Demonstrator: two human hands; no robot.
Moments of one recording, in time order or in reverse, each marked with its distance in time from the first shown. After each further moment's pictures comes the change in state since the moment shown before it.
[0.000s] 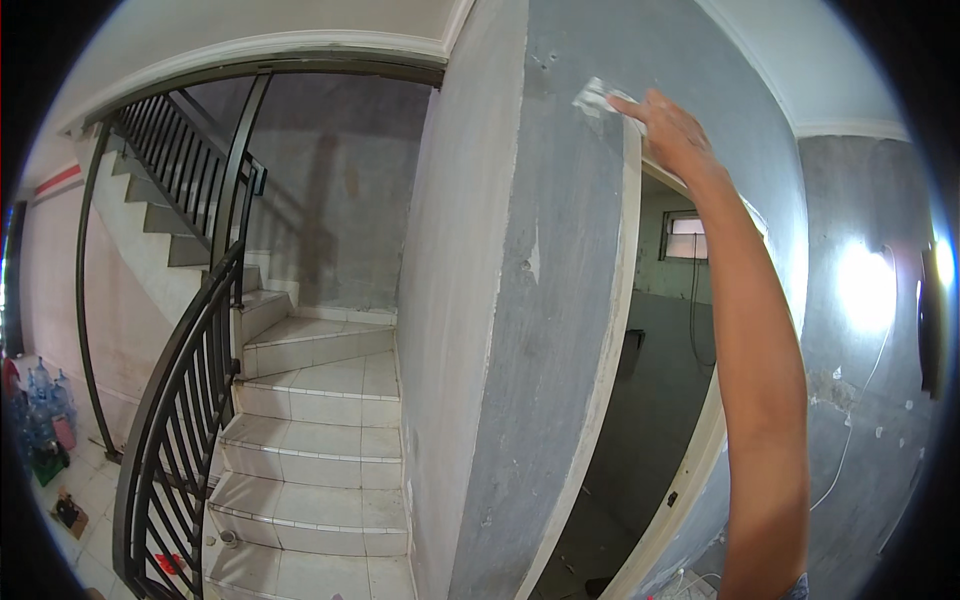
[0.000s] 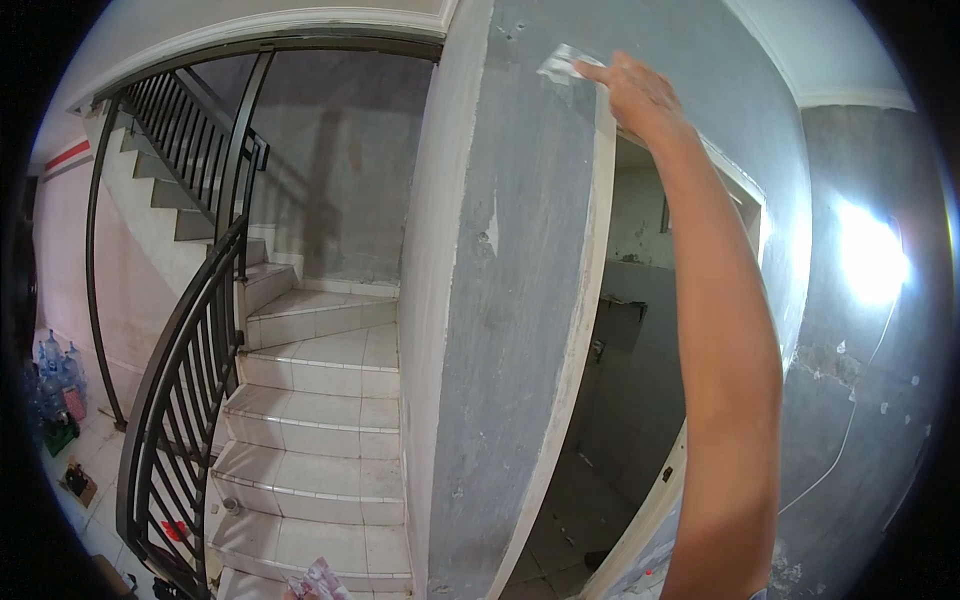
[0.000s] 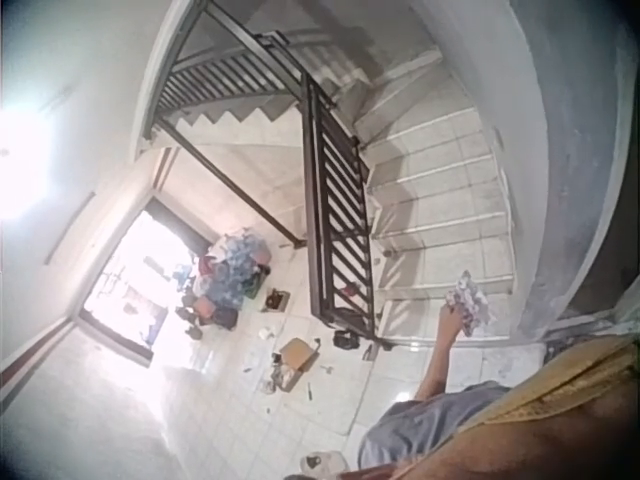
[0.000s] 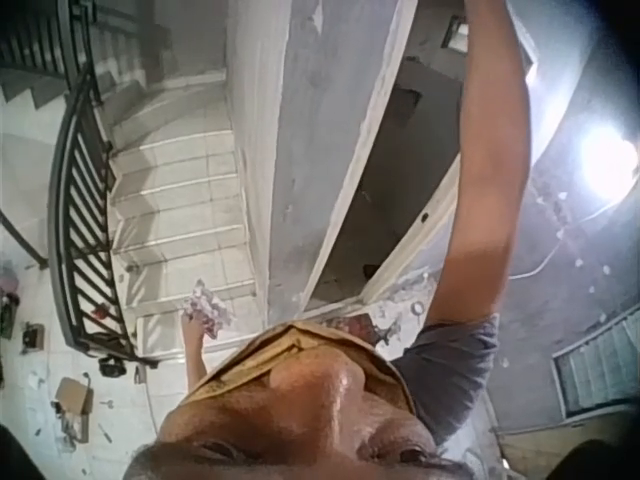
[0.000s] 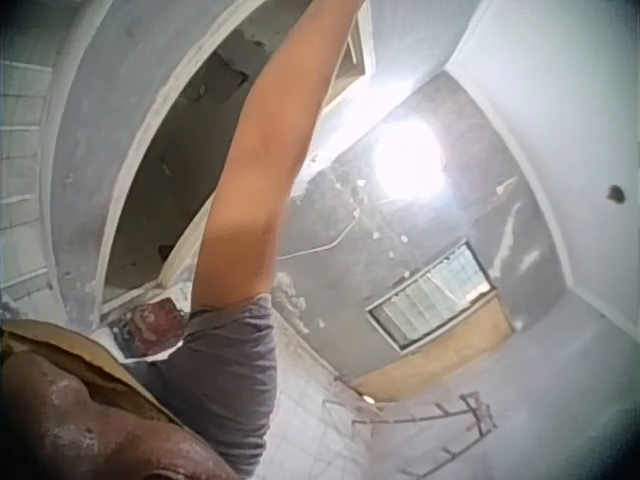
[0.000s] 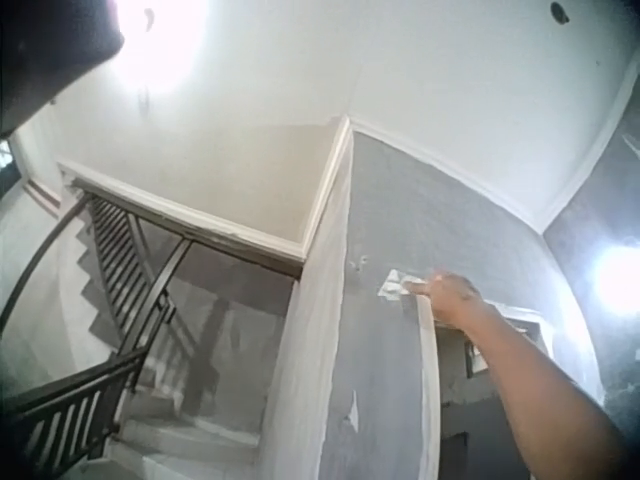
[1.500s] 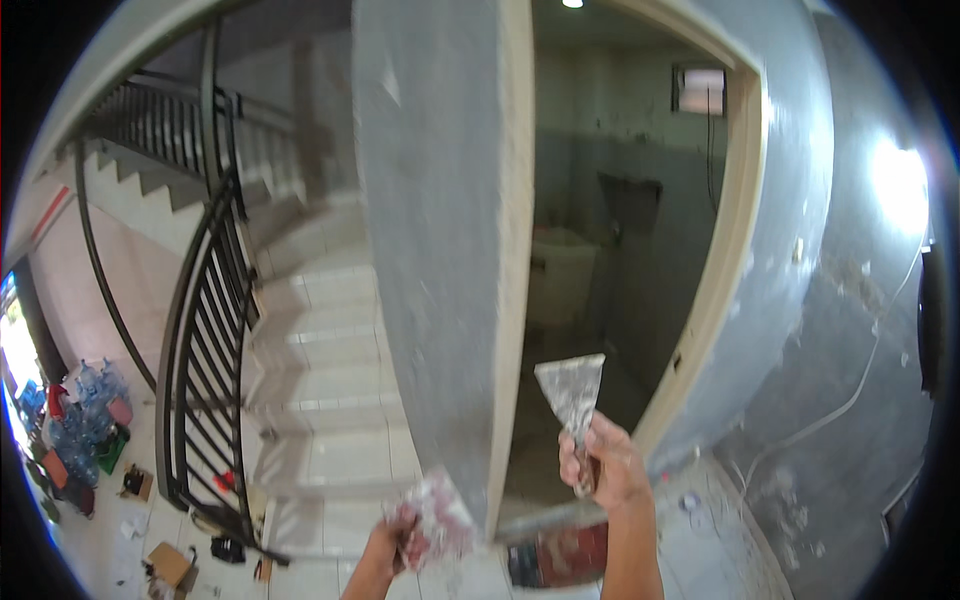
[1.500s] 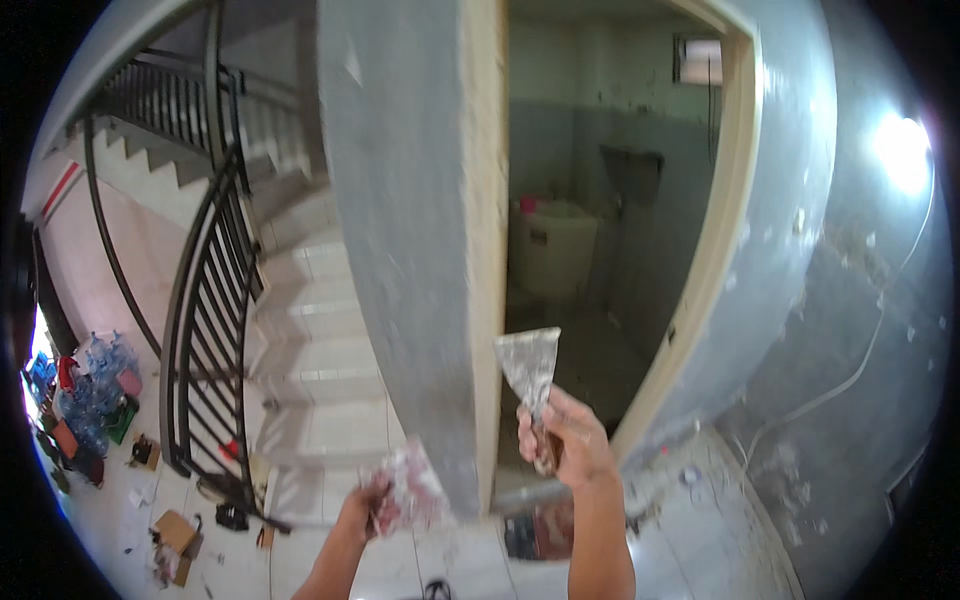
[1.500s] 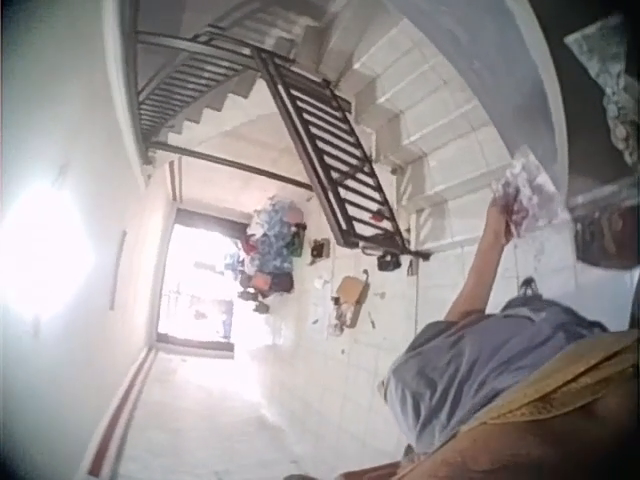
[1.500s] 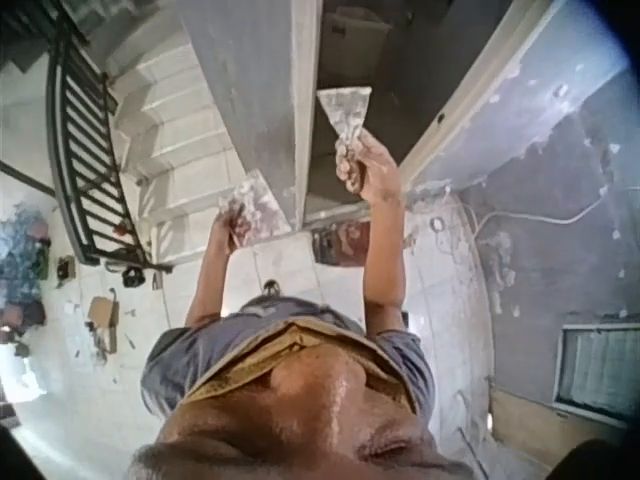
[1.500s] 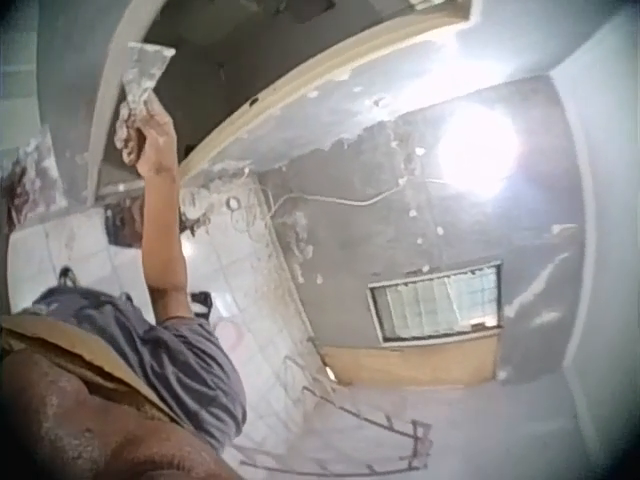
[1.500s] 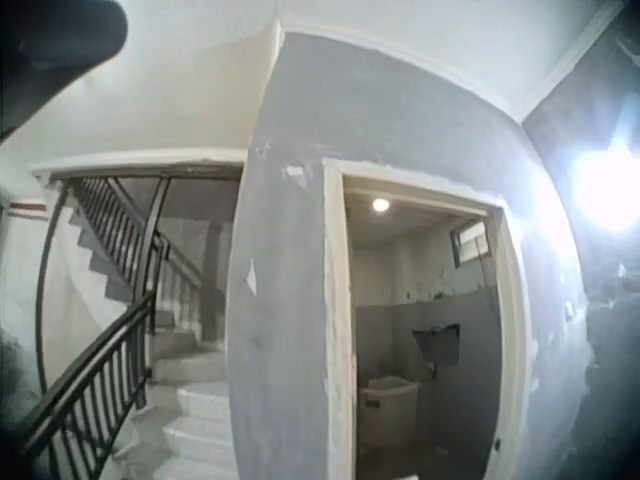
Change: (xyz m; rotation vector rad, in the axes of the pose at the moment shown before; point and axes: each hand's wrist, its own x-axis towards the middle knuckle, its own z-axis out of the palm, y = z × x) left_hand -0.116 0.057 0.153 -0.443 -0.353 -0.545; right_hand -0.509 -0.082 -0.132 2.554 -0.732 1.536
